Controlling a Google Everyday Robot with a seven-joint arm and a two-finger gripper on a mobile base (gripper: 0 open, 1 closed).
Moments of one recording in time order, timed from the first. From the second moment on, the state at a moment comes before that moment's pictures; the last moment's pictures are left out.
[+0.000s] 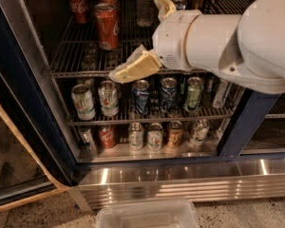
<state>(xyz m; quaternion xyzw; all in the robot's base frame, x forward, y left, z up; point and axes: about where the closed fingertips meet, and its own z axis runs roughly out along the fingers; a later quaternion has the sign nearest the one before) 0.531 0.016 1.018 -0.50 0.62 0.10 0.60</state>
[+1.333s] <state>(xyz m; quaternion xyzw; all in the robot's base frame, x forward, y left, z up) 0.605 -0.004 0.998 -0.33 0.60 0.17 0.71</state>
